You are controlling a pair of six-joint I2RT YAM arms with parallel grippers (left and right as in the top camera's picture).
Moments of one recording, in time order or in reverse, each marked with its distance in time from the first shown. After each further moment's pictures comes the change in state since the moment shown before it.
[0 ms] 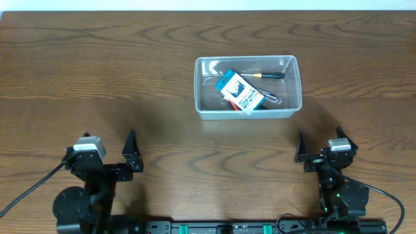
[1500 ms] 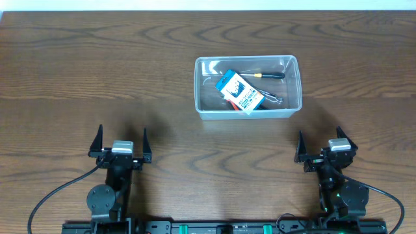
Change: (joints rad) left arm 0.003 -0.206 -0.596 0.579 -0.001 0.332; right arm 0.000 0.000 0.000 0.000 0.000 0.000
